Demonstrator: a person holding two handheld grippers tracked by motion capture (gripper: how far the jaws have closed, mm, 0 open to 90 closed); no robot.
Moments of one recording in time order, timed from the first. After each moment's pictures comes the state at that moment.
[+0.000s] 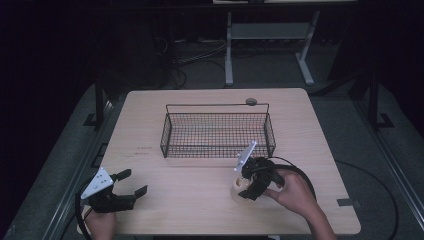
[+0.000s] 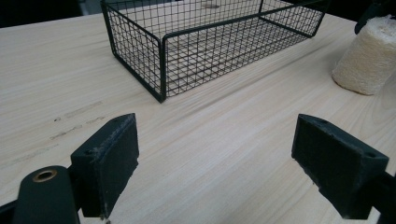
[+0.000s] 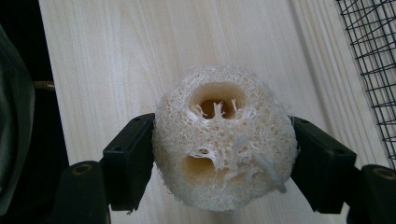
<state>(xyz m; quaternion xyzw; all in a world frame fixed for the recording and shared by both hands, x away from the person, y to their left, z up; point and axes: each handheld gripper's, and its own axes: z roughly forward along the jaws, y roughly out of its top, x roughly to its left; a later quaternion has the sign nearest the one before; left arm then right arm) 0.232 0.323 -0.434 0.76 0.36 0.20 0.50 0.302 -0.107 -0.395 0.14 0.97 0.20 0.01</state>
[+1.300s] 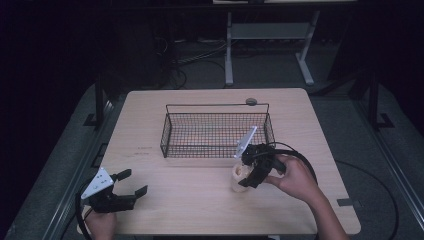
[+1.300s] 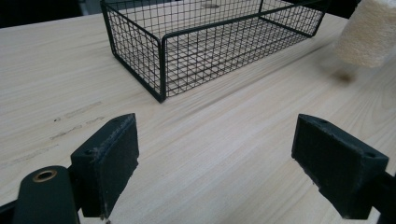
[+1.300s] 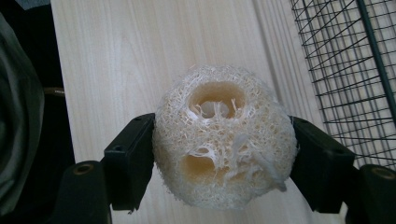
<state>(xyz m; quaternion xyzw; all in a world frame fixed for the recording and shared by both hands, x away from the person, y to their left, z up) 0.232 0.323 -0.434 0.76 0.36 0.20 0.50 0.321 -0.106 -0.360 0.12 0.97 0.20 0.01</state>
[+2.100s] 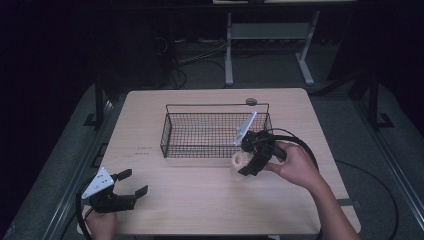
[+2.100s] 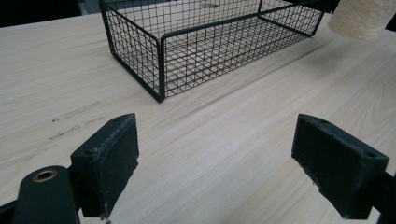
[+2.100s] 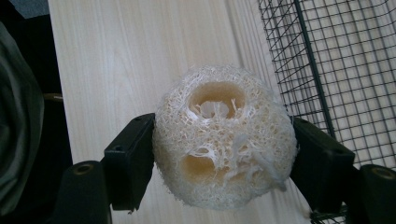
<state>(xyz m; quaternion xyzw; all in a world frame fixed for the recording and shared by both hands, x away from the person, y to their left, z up) 0.233 0.322 -0.434 0.76 0.36 0.20 0.50 0.339 -0.105 -0.331 0.12 0.97 0.20 0.02</state>
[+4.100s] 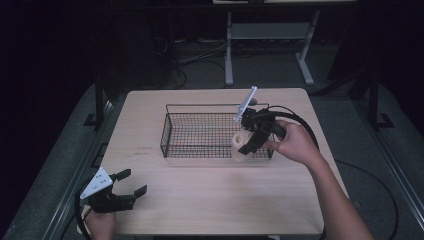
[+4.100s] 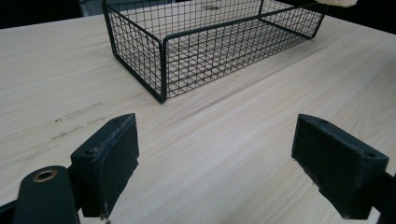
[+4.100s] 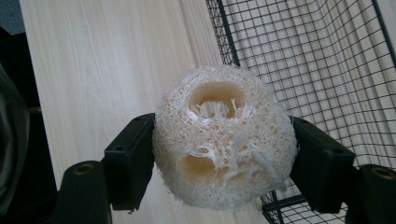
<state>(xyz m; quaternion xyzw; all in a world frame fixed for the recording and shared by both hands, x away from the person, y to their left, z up) 0.232 0.324 -0.434 0.76 0.36 0.20 0.50 0.381 -0.107 -0.299 0.15 0.97 0.20 0.03</state>
